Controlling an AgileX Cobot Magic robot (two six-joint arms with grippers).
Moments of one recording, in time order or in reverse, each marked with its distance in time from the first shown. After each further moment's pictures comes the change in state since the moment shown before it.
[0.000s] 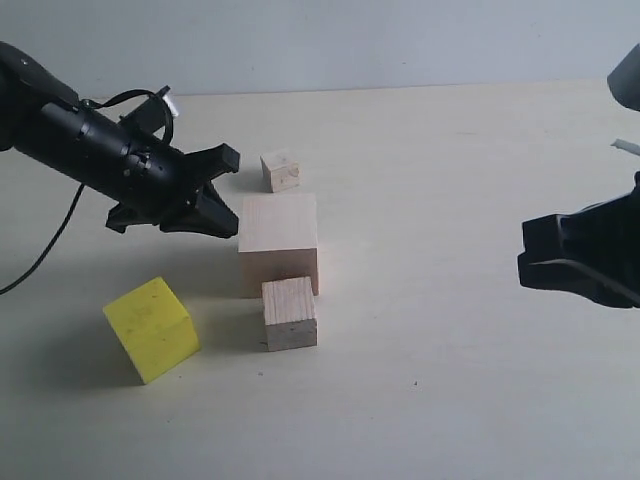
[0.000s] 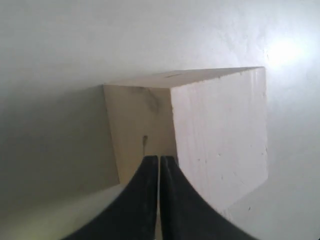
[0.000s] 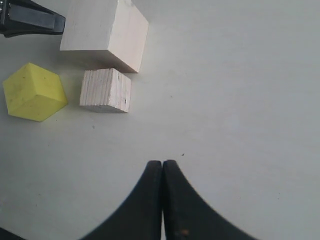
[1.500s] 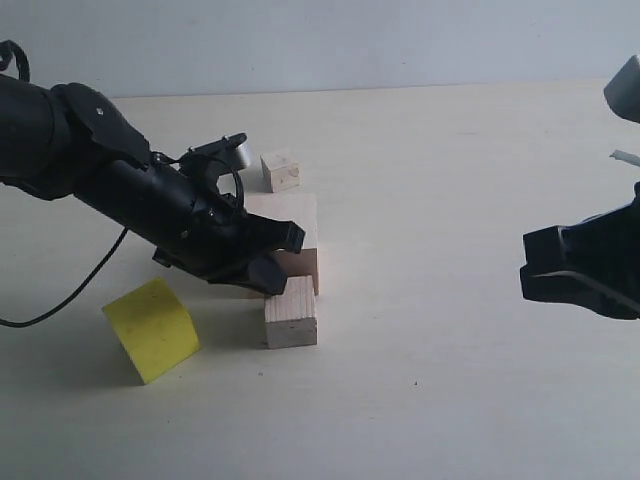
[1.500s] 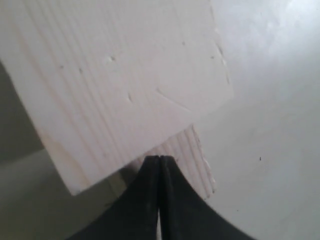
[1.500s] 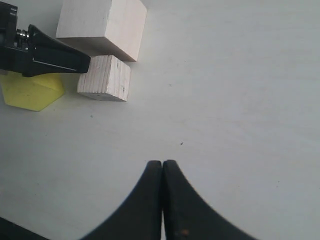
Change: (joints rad) left arm -0.232 -0.043 0.101 0.045 -0.131 0.029; right arm 0.000 0.000 0.000 0.001 0.036 0.000
